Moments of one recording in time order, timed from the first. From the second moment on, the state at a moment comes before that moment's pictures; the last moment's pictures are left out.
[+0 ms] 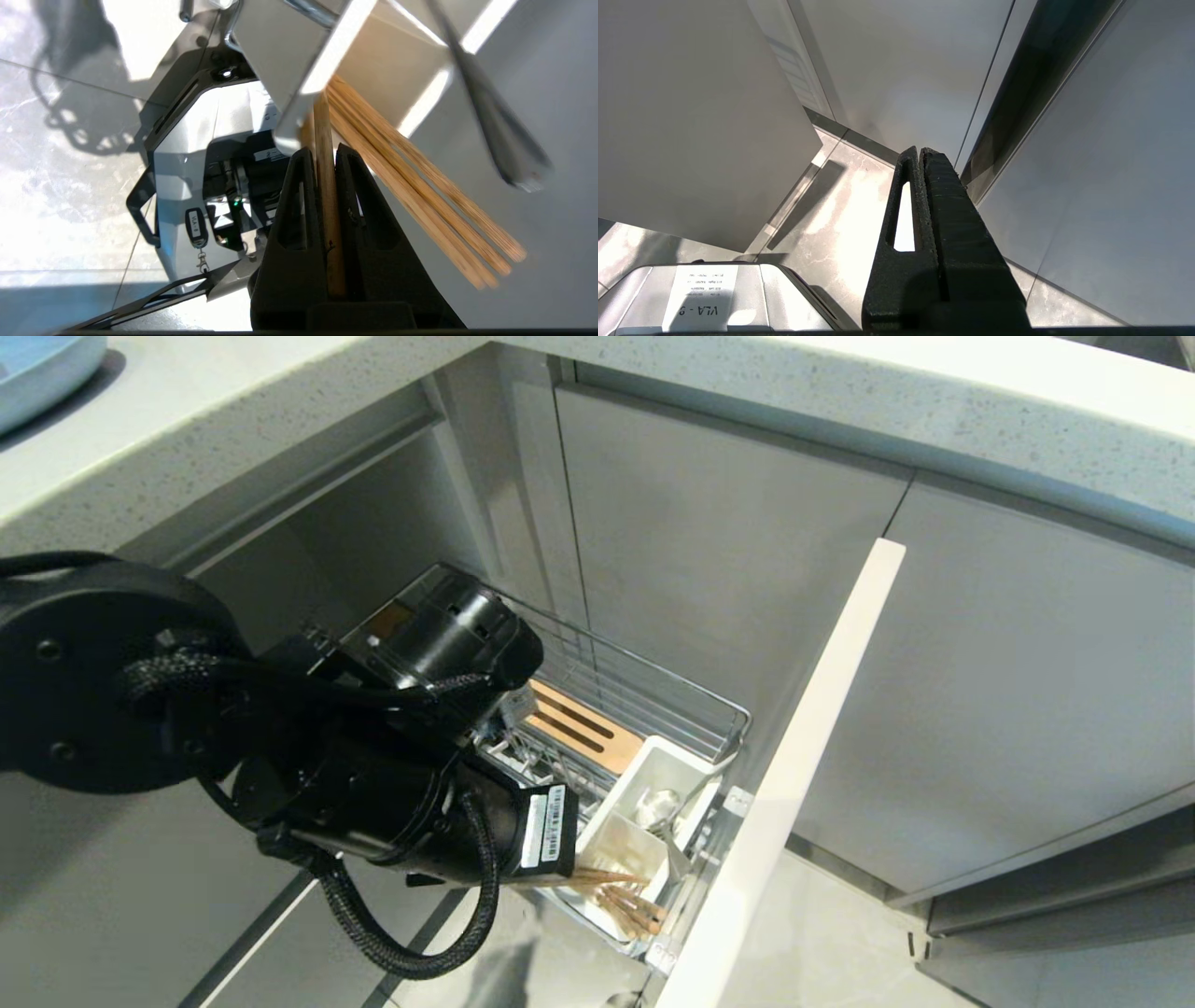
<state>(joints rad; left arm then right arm) -0.84 1.65 -1.31 0.65 0.06 -0.64 0.00 0.00 0.00 0.00 0.00 0.02</state>
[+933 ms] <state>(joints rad) -0.91 1.38 -1.47 0.87 0.13 -0.64 0.00 0.00 0.00 0.00 0.00 0.02</state>
